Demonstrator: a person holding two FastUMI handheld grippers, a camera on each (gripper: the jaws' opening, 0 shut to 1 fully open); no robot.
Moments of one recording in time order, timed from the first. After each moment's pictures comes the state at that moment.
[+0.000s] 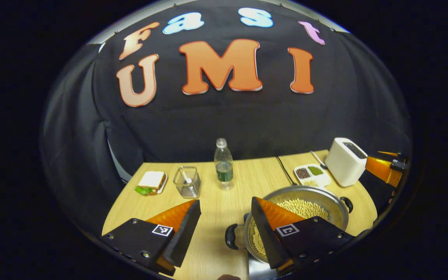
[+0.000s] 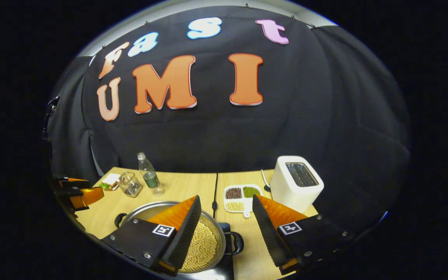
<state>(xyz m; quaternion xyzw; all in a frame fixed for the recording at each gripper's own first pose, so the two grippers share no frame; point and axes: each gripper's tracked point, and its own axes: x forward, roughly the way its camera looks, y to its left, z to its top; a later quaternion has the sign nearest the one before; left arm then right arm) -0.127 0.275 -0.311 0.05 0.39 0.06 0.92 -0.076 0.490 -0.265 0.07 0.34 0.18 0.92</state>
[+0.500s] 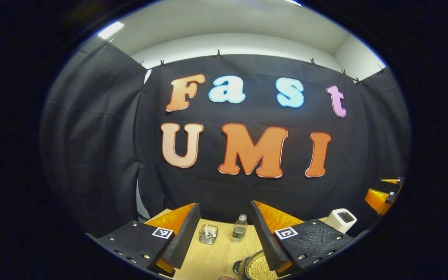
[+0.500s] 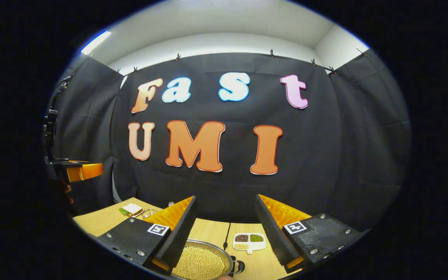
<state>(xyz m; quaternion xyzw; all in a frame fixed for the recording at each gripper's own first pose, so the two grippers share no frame) -0.120 0.304 -0.095 0.02 0.16 0.14 0.98 -0.068 0.497 -0.086 0.08 0.16 0.23 0.96</state>
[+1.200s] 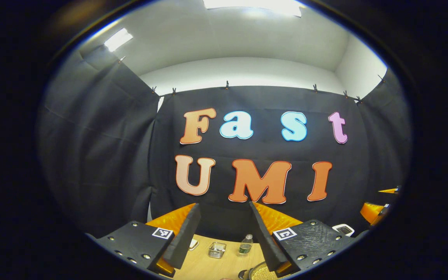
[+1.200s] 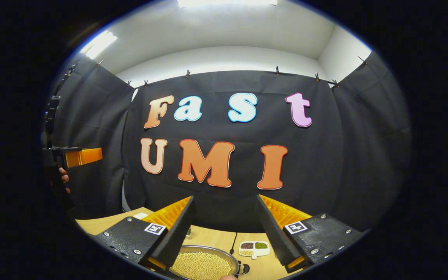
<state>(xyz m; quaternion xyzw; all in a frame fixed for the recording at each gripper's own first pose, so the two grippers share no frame) -0.146 0.306 -0.006 0.03 0.07 0.15 0.99 -0.088 0.488 -0.040 0.09 0.11 0.24 0.96</state>
